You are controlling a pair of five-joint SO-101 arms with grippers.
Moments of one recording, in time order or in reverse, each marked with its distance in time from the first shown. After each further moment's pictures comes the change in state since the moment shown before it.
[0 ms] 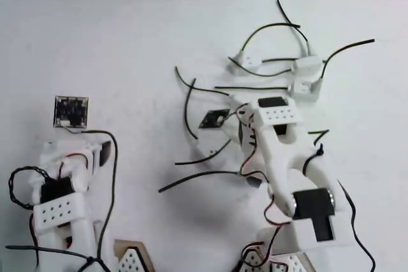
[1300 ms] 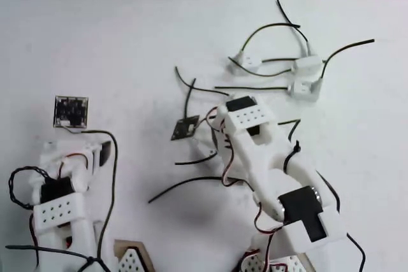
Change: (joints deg) left arm 0.0 0.0 0.0 0.0 0.0; right arm -11.4 1.0 -3.4 -0.2 0.1
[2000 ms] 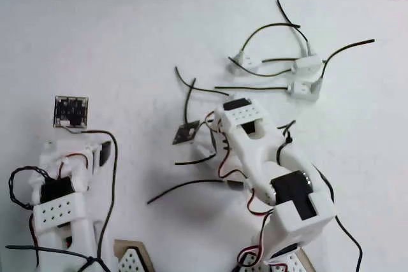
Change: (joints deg) left arm 0.0 0.0 0.0 0.0 0.0; right arm 0.1 8.4 -0.2 -0.8 0.0
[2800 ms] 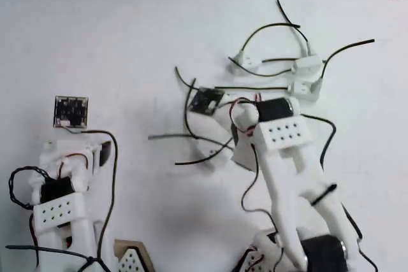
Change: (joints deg) left arm 0.0 0.0 0.0 0.0 0.0; right arm 5.5 -31.8 0.2 5.1 -12.1
